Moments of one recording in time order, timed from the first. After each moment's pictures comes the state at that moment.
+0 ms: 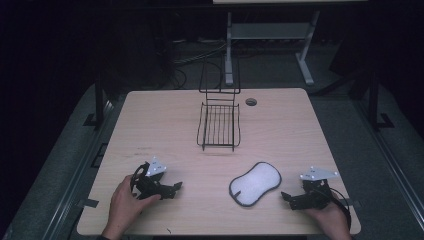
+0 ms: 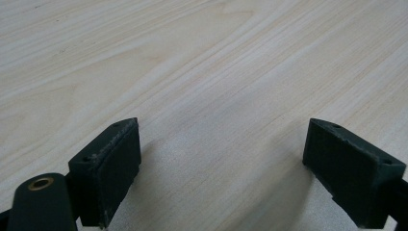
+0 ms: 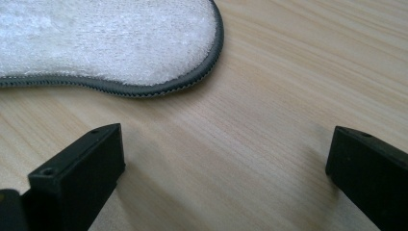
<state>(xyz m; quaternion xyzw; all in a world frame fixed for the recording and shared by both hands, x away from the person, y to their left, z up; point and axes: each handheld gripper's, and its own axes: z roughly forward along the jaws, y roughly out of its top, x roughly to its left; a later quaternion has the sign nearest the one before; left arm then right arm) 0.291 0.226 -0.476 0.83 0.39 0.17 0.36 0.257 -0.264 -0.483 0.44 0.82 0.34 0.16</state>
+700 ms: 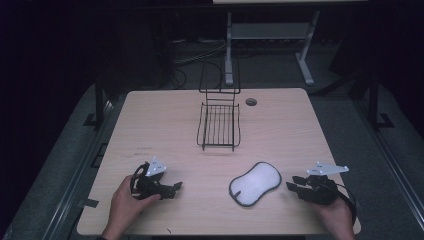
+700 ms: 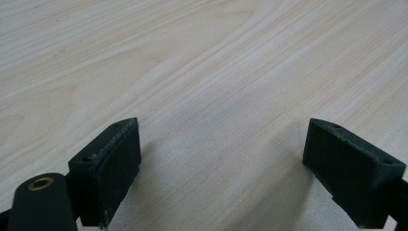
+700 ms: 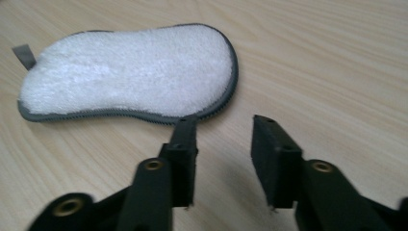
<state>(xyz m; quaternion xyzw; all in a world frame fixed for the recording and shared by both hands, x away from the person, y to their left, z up) 0.291 0.226 -0.476 0.83 0.39 0.17 0.36 0.255 -0.270 -0.452 0.44 0.81 0.37 0.12</state>
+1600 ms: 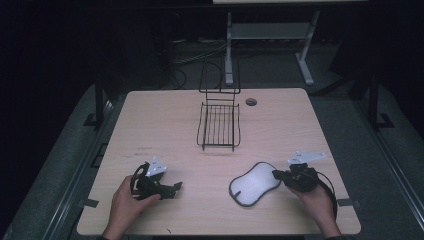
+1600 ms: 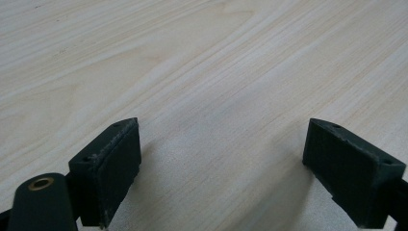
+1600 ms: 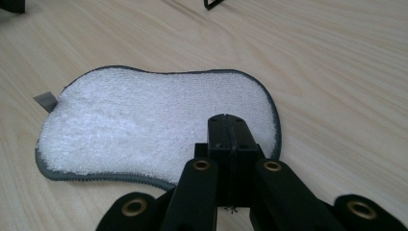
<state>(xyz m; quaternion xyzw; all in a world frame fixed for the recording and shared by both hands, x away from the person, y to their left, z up) 0.291 0.226 -0.476 0.83 0.39 0.17 0.36 0.288 -0.228 -0.445 0.40 0.83 0.37 0.11</state>
